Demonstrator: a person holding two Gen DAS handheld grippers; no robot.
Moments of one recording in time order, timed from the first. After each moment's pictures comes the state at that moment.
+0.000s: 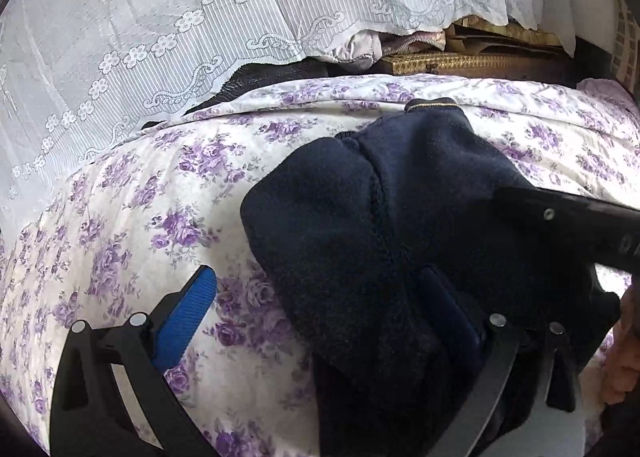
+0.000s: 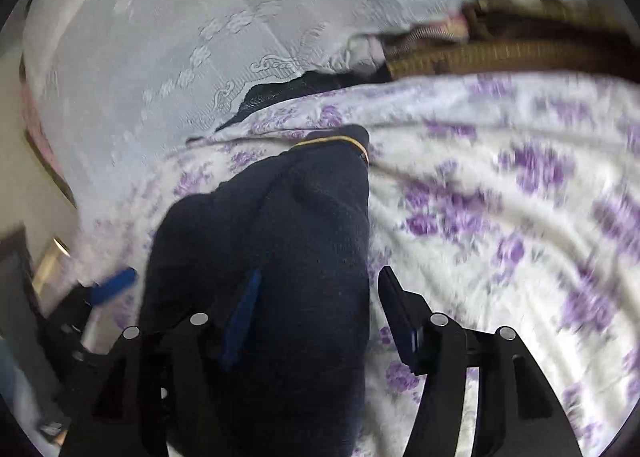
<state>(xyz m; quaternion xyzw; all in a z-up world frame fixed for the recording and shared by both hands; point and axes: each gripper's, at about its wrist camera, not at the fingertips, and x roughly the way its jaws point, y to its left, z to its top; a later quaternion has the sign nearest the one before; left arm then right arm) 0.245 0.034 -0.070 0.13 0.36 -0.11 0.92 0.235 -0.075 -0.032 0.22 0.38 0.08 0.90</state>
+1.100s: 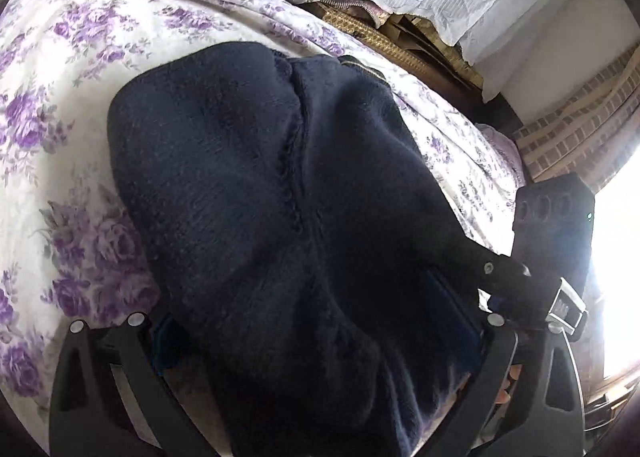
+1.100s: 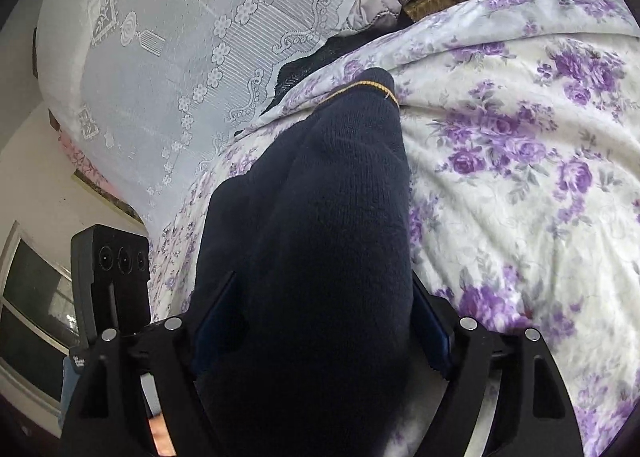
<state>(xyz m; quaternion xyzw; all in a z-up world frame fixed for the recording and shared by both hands) 0.283 0.052 -0.101 -0.12 0.51 -0.34 0.78 0.240 -0.079 -0.057 0.33 0.40 0.19 0.84</state>
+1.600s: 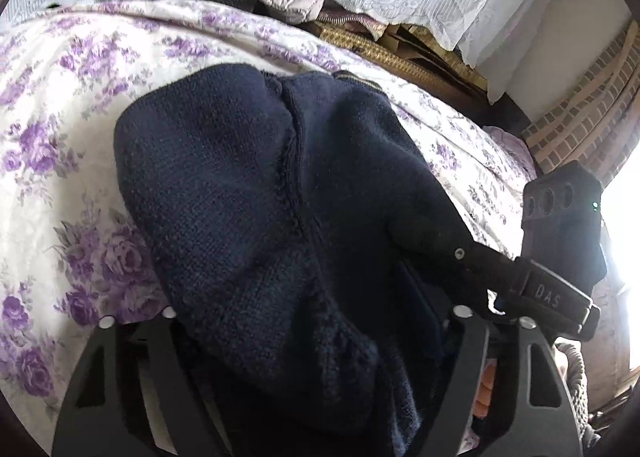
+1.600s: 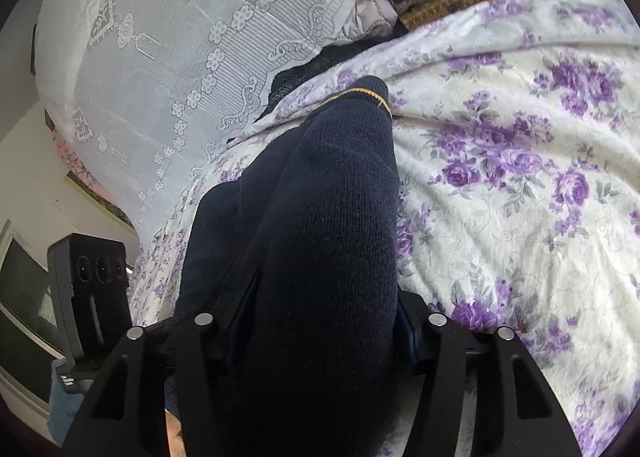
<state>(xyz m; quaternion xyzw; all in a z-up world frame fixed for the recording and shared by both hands) 0.276 0.052 -0.092 -0.09 0.47 -0.33 0.81 0.240 -0.081 -0.057 0.31 0.38 0.17 0.85</state>
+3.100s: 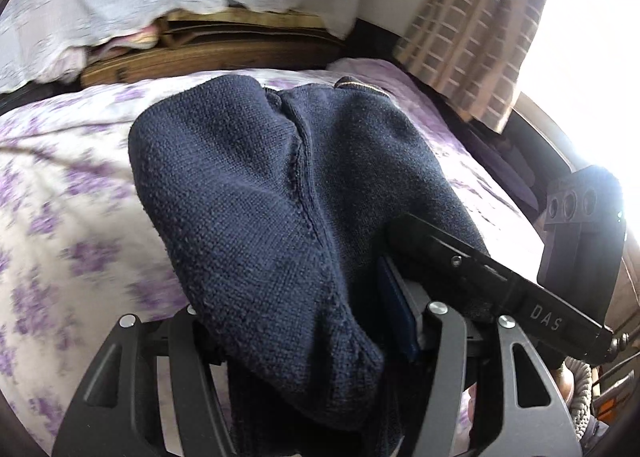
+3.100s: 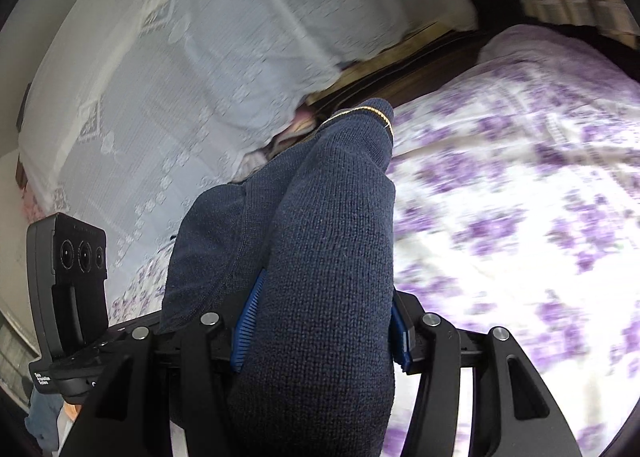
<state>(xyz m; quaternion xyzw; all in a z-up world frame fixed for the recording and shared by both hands) 0.081 -0.189 -0.007 0.04 0.42 -0.47 0.77 -0.010 -0.299 0.005 0.31 0.26 -0.01 0.91</state>
